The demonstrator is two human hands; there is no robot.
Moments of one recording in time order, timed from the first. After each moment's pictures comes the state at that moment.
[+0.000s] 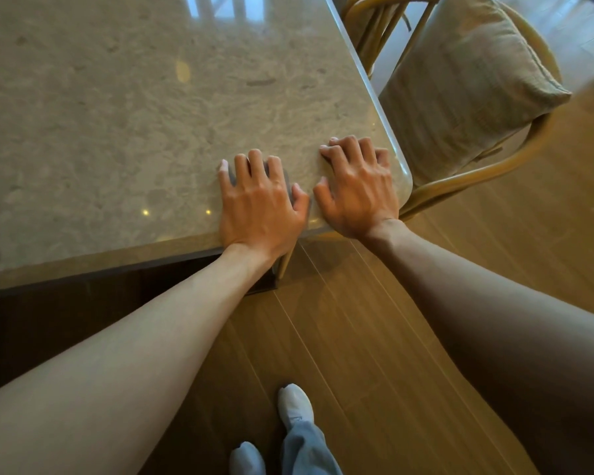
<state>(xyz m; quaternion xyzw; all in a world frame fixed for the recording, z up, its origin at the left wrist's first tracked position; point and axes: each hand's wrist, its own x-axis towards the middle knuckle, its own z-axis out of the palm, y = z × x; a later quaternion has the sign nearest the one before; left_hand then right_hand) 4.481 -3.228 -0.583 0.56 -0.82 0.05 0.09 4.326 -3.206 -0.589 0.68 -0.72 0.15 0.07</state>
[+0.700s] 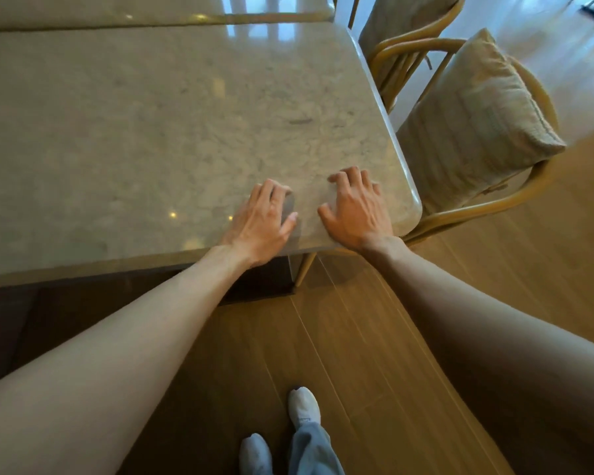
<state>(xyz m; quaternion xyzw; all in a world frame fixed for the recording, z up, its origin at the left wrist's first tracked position) 4.547 -3.243 -0.543 0.49 -0.85 -0.17 0.13 4.367 -3.212 -0.541 0.66 -0.74 0.13 -0.06</state>
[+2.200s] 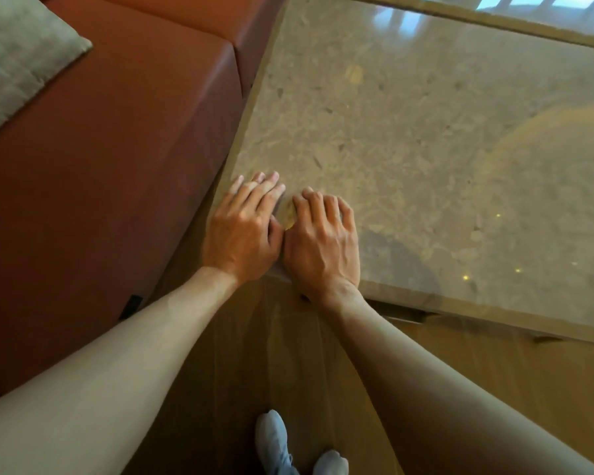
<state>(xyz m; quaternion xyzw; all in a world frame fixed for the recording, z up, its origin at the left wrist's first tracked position) 5.063 -3.312 -0.585 0.60 -0.78 -0.02 0.19 4.932 -3.304 -0.582 0.77 -0.62 0.14 -0.01</state>
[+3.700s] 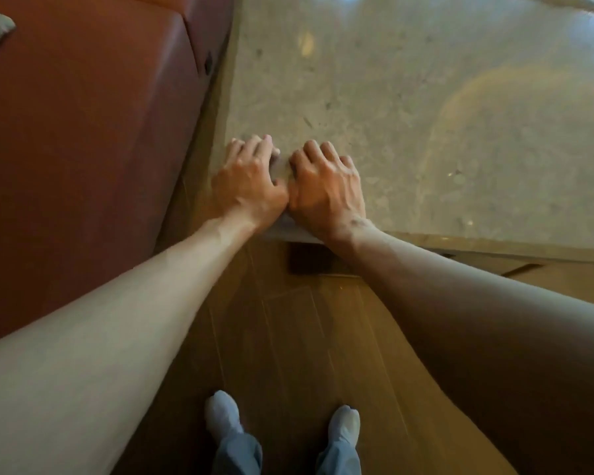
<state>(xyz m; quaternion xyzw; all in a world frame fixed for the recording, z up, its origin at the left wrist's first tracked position) 5.079 -3.344 -0.570 0.63 -0.73 -0.17 0.19 4.954 -3.332 -0.565 0.76 -0.64 0.09 0.00</state>
